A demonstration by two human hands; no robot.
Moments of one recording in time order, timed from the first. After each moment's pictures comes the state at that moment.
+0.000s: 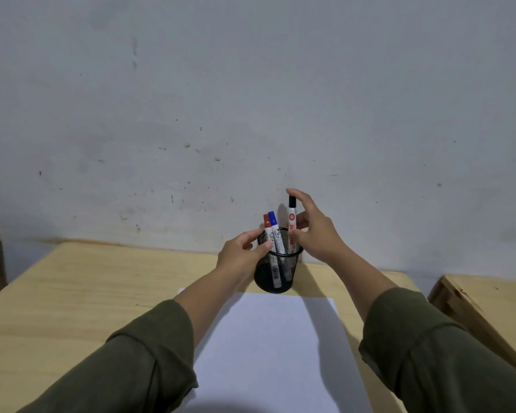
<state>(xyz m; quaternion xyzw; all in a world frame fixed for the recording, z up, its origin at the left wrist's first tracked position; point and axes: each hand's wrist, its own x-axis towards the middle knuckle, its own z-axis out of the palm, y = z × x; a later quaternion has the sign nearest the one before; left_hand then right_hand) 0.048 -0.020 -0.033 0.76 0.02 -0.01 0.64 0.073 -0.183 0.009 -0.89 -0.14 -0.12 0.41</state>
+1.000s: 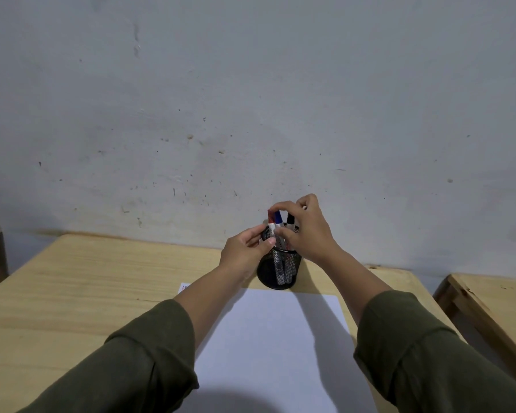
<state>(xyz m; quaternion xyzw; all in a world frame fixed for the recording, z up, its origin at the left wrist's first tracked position) 0.057 -0.021 -0.046 0.70 0.00 -0.01 0.71 0.081 -0.166 -0.006 -0.92 -0.17 -0.19 0.30</state>
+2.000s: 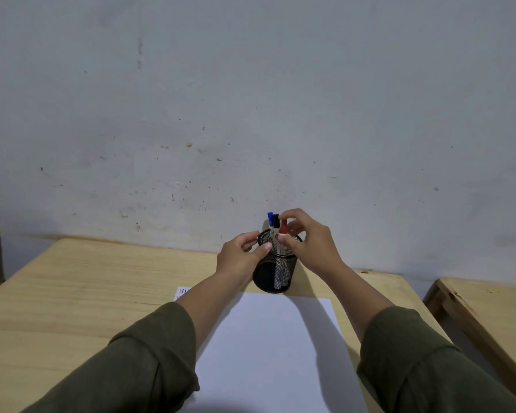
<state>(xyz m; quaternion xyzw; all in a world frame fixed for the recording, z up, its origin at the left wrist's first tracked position) 0.049 -0.024 -0.041 0.73 0.04 0.01 0.68 0.057 -0.176 -0.004 -0.89 -0.15 -0.16 0.40</state>
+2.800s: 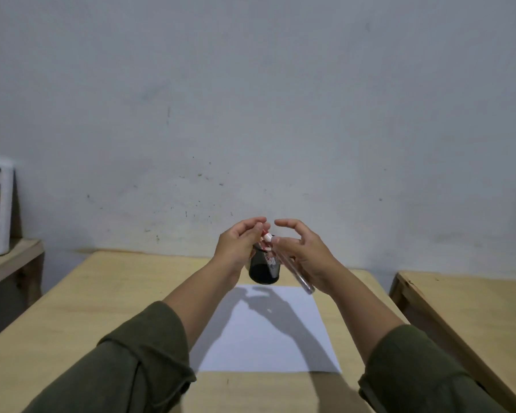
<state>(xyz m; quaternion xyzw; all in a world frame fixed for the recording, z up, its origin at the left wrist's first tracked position) -0.082 -0.014 0.058 0.63 -0.06 0.01 0.77 -0.090 -0.164 0.061 -0.71 -0.13 0.03 0.70</state>
